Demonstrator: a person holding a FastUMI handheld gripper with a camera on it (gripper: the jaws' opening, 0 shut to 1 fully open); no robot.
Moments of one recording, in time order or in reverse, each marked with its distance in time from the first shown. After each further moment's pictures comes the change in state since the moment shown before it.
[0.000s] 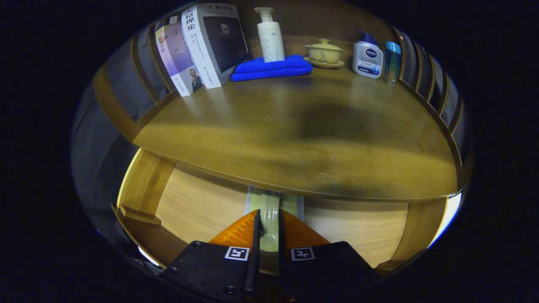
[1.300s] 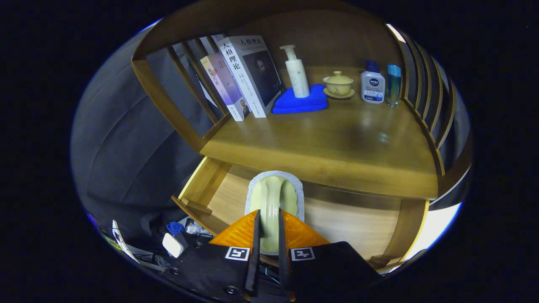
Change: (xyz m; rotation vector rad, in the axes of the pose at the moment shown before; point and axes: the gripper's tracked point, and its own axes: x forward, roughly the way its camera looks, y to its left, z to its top) arm -0.115 0.023 0.018 -0.046 -0.096 0.208
